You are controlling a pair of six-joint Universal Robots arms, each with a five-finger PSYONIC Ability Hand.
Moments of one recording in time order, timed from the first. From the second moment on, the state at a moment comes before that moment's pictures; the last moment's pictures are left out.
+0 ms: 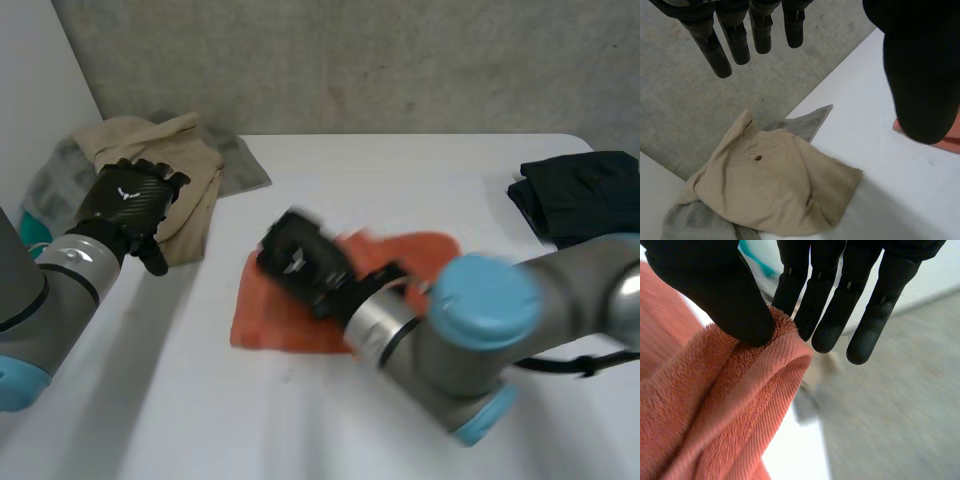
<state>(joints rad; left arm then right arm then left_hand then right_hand) 4.47 -1.78 -1.72 3.37 -1.45 3.62 2.31 -0.93 1.47 -0.53 1.16 2.25 0.19 0.20 0.21 0.20 0.05 1.12 1.18 1.19 1.20 0.98</state>
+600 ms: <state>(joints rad) 4.06 -2.06 -1.47 3.42 -1.45 3.59 2.03 -1.18 1.79 -0.29 1.42 2.66 0.19 0.20 0.21 0.20 0.05 0.23 0.22 0.21 0.21 0.05</state>
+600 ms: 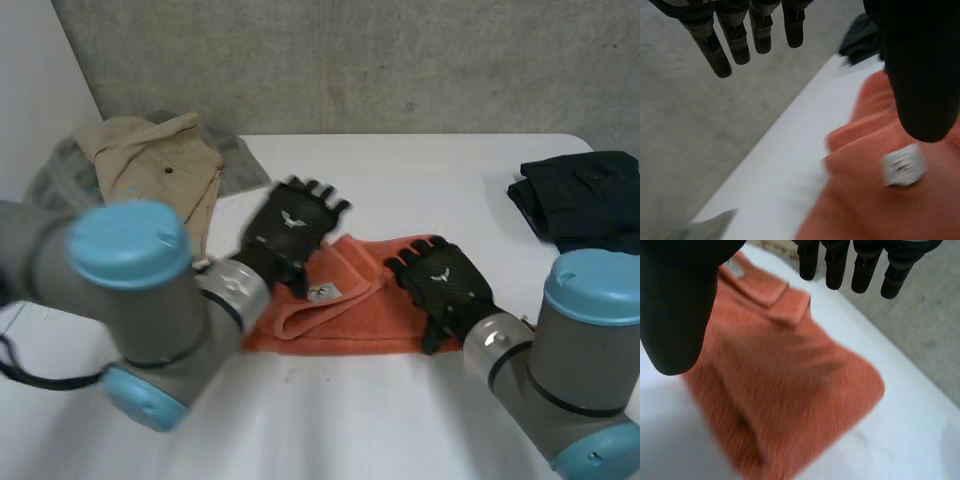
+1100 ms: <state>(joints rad) 4.10 -2.40 -1.20 3.46 -1.69 3.61 2.03 -1.14 1.82 -0.34 1.50 2.59 0.20 0.22 0.21 0.21 0.05 0.44 0.42 0.44 0.44 0.27</state>
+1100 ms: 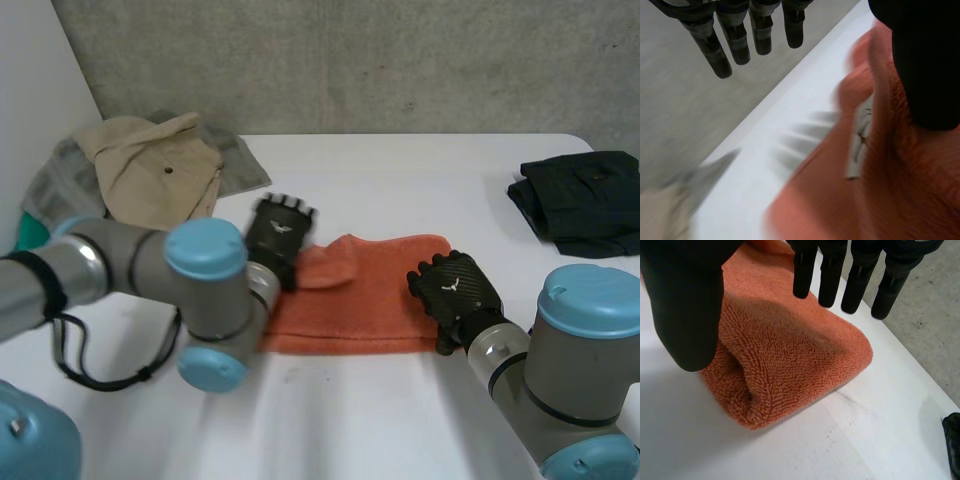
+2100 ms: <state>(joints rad) 4.20 -1.93 -1.62 3.45 -1.69 3.61 2.30 -1.02 1.70 -0.59 1.25 1.95 0.20 0.21 0.21 0.21 0.05 1.09 1.17 1.19 1.20 1.01</state>
